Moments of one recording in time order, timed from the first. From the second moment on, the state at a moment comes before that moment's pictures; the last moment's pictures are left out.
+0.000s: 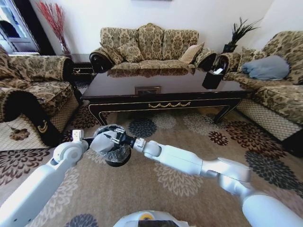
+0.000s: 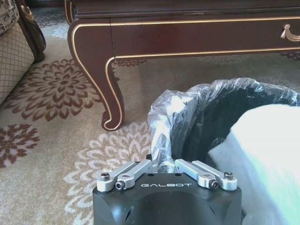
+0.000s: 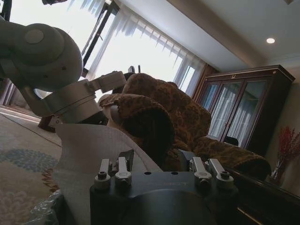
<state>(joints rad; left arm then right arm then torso) 1.02 -0.70 -0.40 -1.95 -1.15 0.73 -0.48 -0.18 1.17 -0.82 1.40 0.52 0.47 -0.17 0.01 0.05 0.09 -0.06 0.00</state>
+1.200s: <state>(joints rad) 1.03 -0.70 -0.41 -1.96 -1.14 0.73 -0.48 -0.14 1.10 -0.73 1.41 0.66 0.45 -0.27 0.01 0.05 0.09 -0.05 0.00</state>
